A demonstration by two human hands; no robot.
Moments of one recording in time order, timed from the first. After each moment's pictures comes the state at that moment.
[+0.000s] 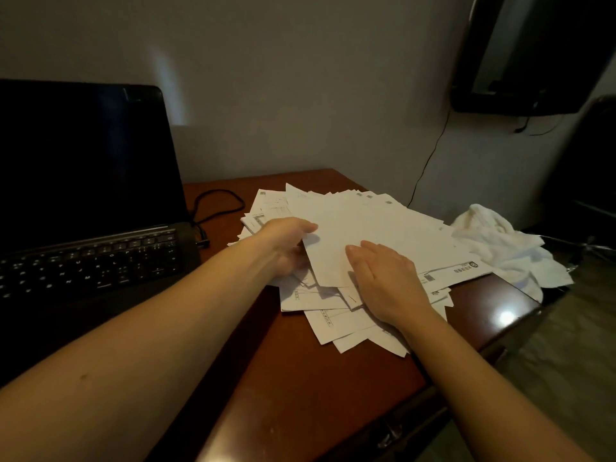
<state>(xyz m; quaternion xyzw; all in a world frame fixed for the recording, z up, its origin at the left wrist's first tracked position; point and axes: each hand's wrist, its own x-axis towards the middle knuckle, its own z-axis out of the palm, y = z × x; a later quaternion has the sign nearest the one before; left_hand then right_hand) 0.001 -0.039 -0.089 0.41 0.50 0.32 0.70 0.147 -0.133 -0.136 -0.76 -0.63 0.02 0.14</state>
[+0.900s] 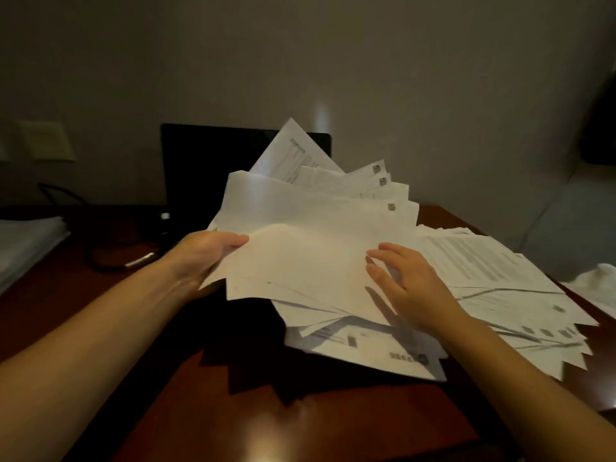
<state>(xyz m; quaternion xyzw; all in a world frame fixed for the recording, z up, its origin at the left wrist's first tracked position) -0.308 -0.115 -0.054 0.40 0.54 0.50 0.55 -0.010 -0.125 -0.095 -0.61 -0.75 0.06 0.25</state>
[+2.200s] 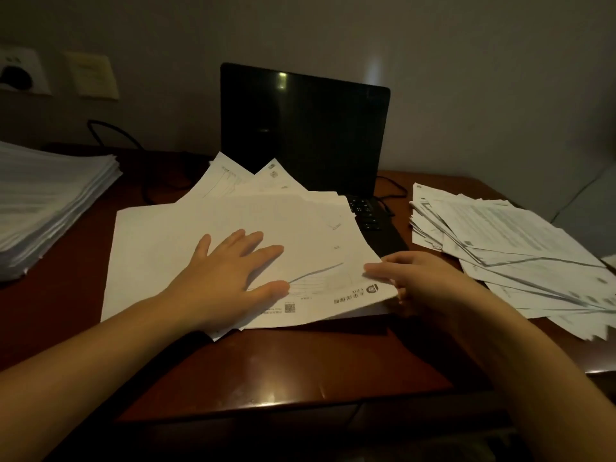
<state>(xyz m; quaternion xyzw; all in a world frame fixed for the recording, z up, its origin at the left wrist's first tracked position) -0.392 -0.184 -0.143 0.80 0.60 0.08 0.04 -0.111 -0.193 -0.081 -0.65 -0.54 0.48 0.23</state>
